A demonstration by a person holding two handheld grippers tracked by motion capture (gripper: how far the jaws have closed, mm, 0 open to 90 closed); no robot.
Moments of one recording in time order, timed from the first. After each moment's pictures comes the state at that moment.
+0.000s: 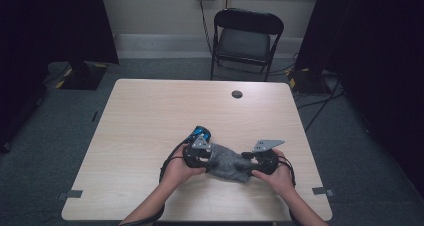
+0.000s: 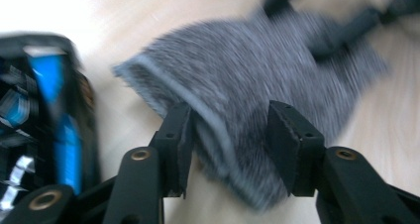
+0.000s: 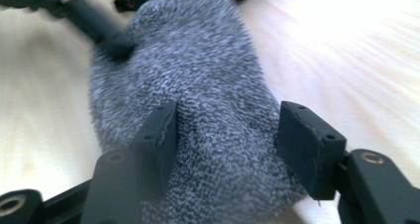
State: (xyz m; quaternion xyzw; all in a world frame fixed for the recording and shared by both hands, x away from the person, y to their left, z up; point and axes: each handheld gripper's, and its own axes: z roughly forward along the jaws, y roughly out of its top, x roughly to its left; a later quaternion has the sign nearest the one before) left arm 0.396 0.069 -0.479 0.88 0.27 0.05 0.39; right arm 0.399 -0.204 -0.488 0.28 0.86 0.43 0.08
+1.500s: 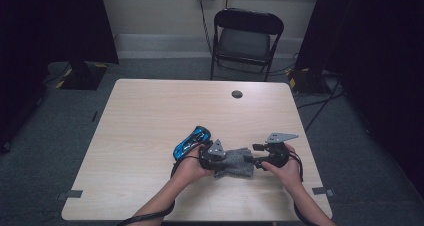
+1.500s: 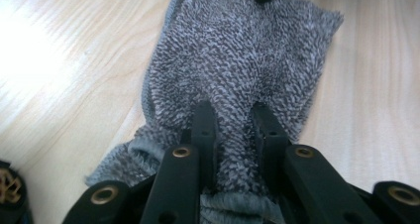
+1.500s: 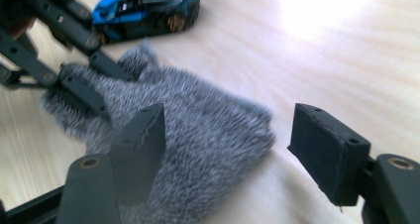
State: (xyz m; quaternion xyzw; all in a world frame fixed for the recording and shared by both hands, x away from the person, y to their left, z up) left arm 0.405 0.035 -0.482 0.91 0.17 0.05 0.38; right arm 0.417 -0.236 -0.483 0.34 0.82 0.46 0.08
